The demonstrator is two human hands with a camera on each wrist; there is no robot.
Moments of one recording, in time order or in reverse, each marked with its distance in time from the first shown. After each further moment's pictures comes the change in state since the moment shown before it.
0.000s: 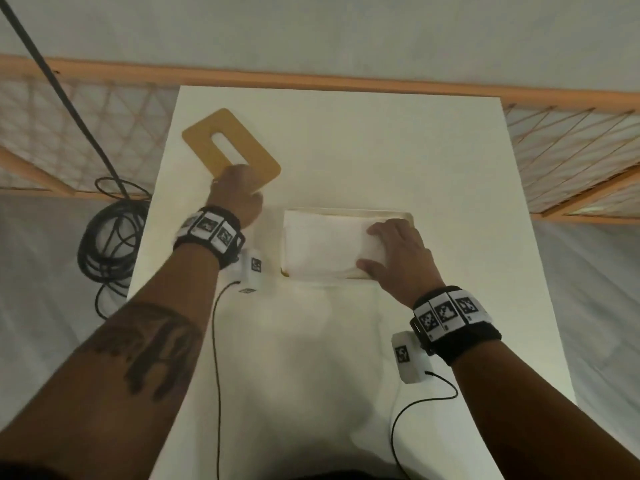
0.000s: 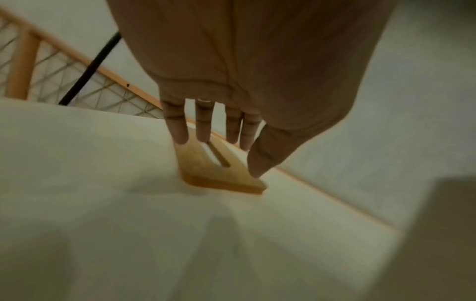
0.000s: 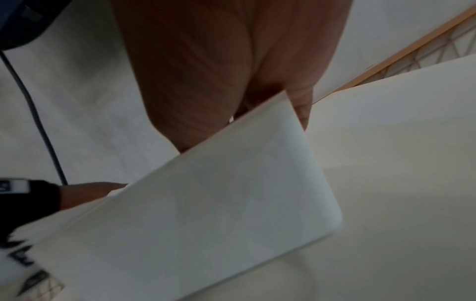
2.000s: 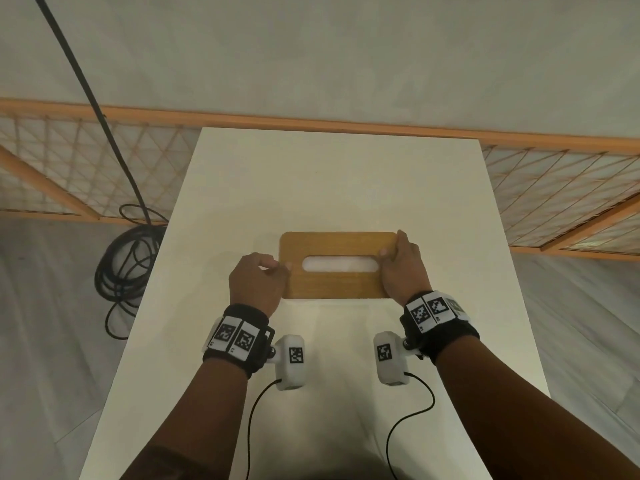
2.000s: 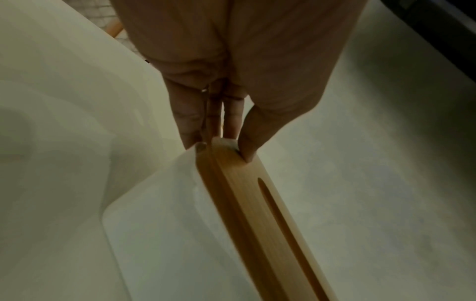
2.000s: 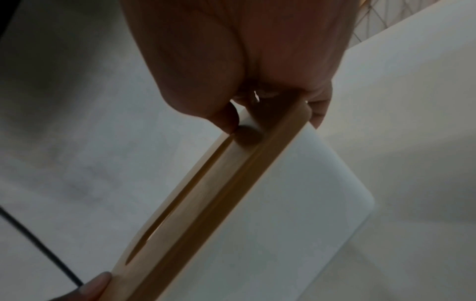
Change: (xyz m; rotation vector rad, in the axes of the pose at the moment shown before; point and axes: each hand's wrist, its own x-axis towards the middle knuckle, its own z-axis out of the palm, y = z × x) left_hand -0.153 0.040 0.038 -0.461 0.223 -0.235; right_hand 0.002 0.003 -0.027 0.398 0.041 0.278
